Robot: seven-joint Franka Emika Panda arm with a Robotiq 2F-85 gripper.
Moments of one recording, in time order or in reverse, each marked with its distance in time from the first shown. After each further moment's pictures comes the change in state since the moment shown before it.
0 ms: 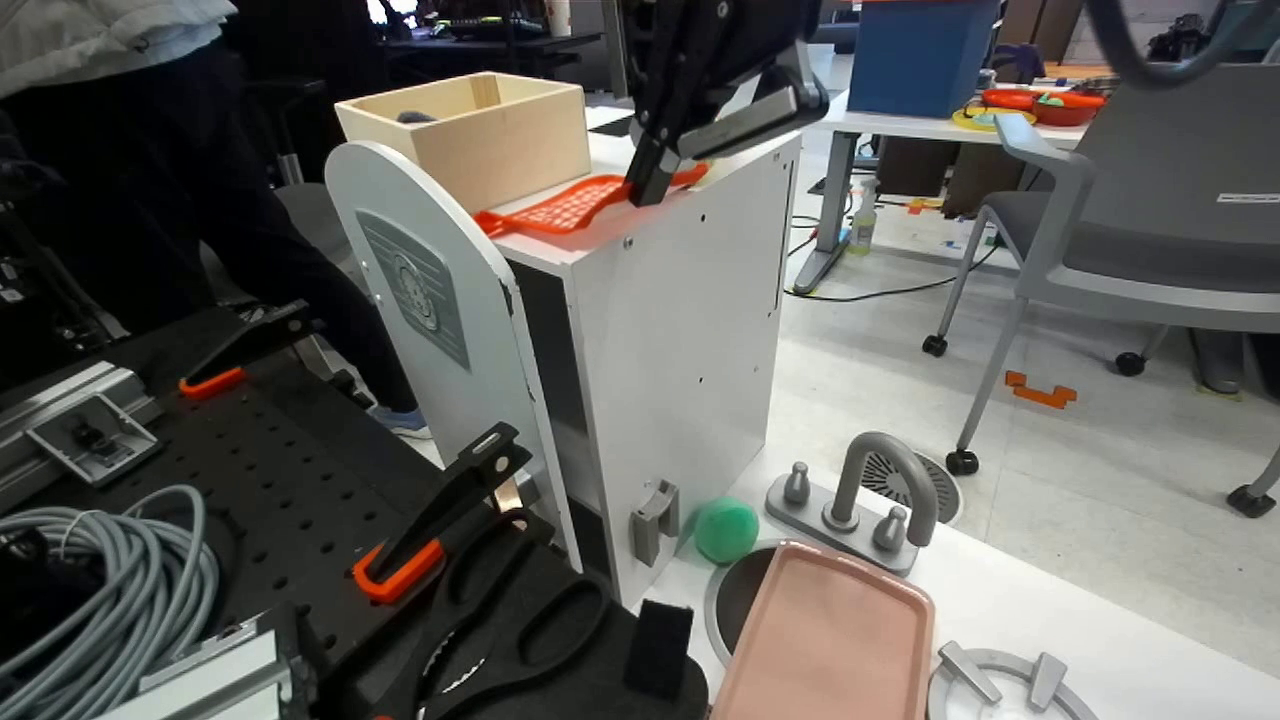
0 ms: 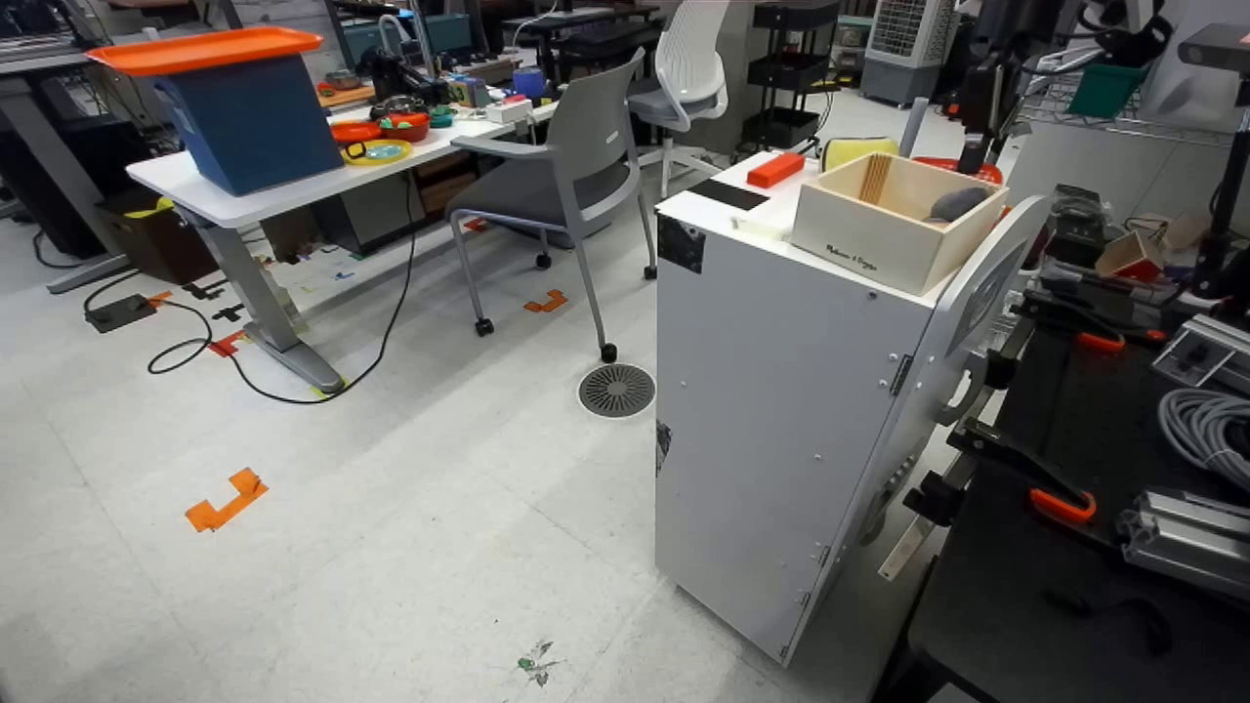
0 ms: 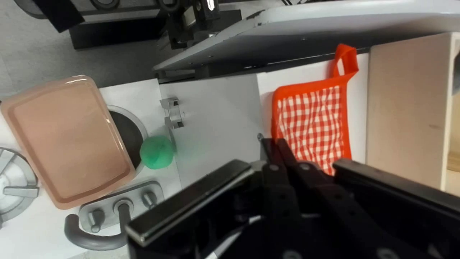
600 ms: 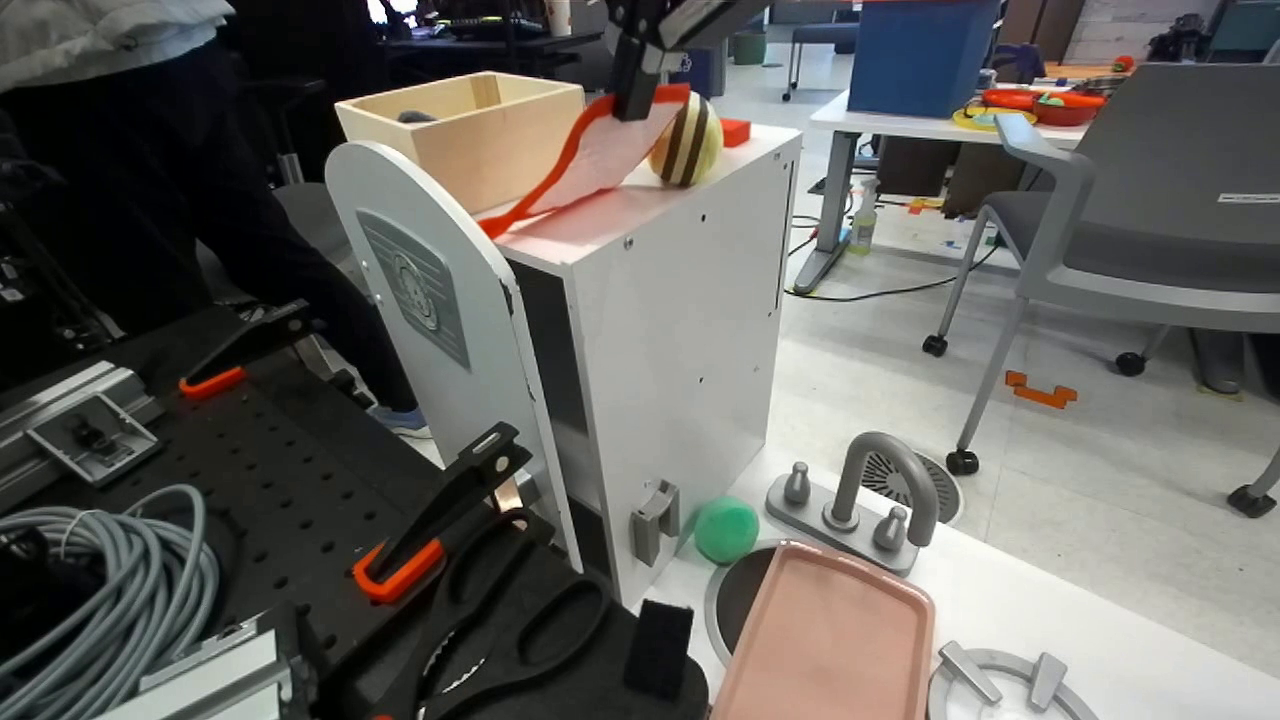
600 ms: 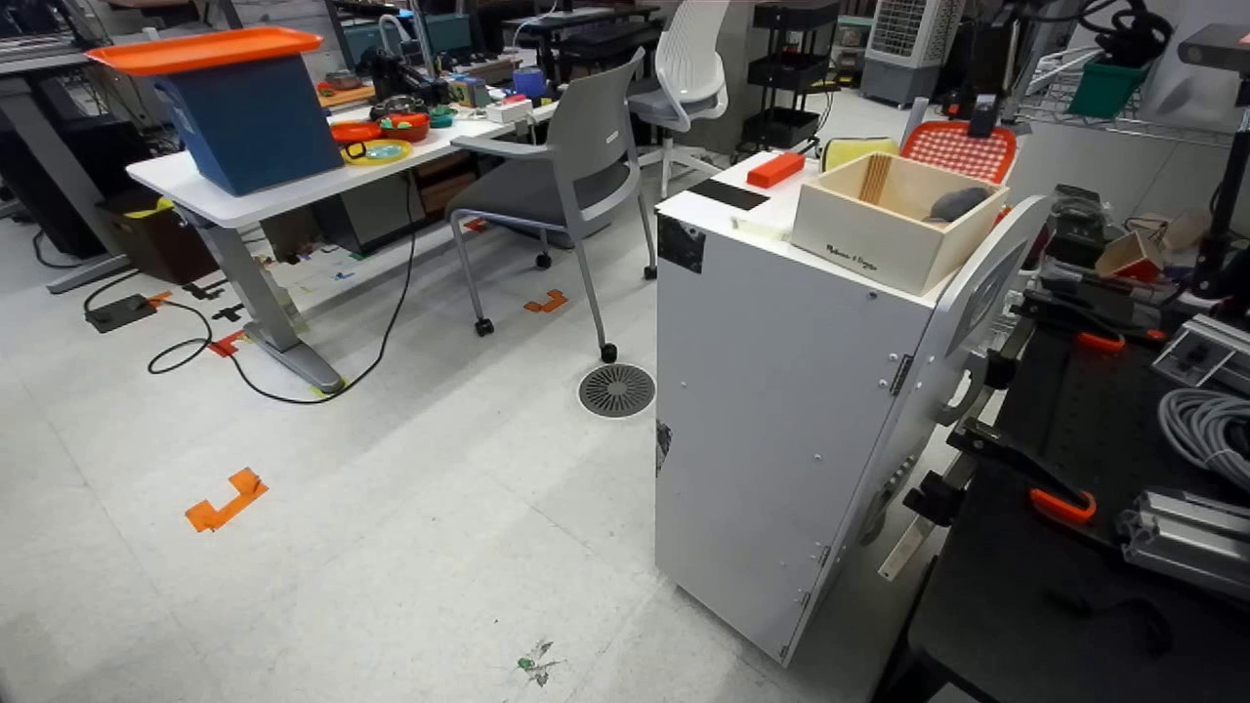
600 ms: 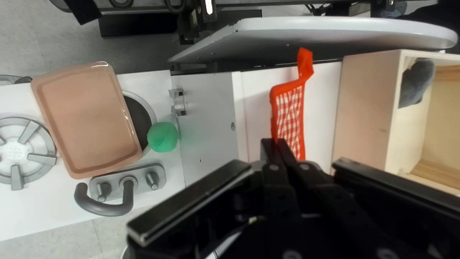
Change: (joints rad) arm 0.052 -0.121 0.001 -0.040 -0.095 0.004 0.052
